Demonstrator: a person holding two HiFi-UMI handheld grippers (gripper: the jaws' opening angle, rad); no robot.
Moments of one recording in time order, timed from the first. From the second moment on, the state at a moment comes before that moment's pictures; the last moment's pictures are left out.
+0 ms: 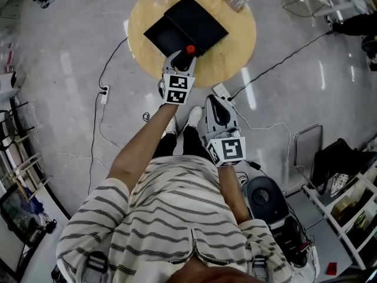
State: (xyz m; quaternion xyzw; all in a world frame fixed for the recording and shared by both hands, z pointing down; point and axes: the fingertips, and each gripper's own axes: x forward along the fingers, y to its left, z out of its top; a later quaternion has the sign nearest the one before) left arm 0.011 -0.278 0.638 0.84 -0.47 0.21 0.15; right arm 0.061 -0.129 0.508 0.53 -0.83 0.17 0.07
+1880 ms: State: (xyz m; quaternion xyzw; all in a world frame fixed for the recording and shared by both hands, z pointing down) left arm 0.023 -0.312 0.675 0.84 -0.47 0.23 0.15; right arm 0.071 -0.138 0.518 0.54 -0.81 0.19 0.08
